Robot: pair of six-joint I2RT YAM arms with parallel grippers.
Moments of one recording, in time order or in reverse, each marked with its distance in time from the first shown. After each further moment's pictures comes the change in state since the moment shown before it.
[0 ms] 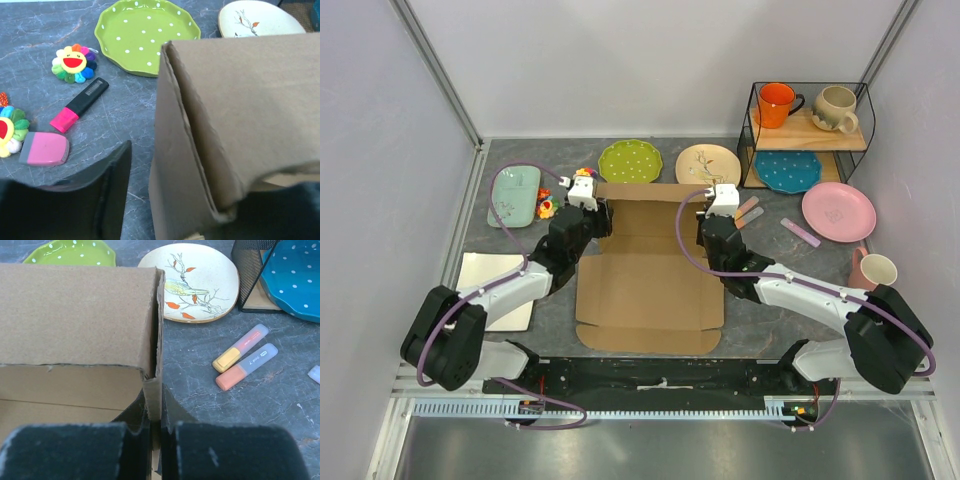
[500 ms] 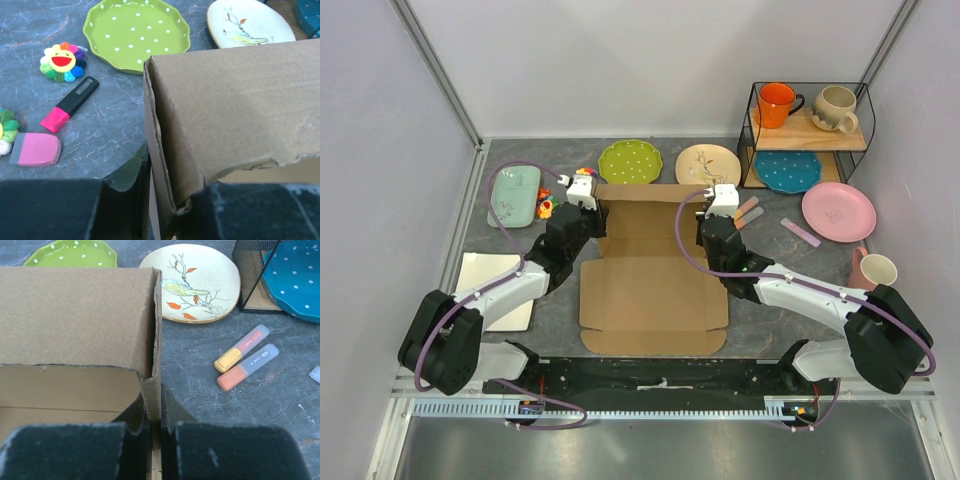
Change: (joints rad) left arm 0.016 -0.035 0.013 -0.048 0.077 -0.035; right arm 0.001 0.000 0.000 0.013 0.004 0.008
